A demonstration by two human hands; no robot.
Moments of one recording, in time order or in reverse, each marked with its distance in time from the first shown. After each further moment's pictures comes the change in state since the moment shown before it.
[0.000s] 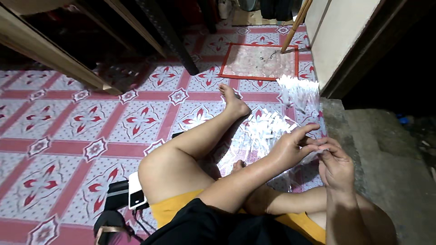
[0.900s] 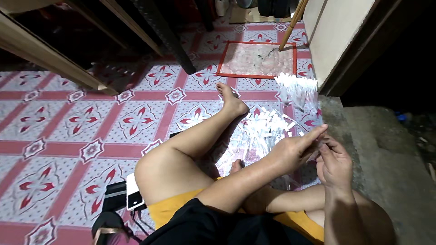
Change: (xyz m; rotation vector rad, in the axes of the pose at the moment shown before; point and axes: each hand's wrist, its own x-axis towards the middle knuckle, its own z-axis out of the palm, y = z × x) left_hand -0.007 0.005 0.003 0.310 -0.047 0.160; right_hand -0.005 0.003 0.004 -0.026 0.095 0.047
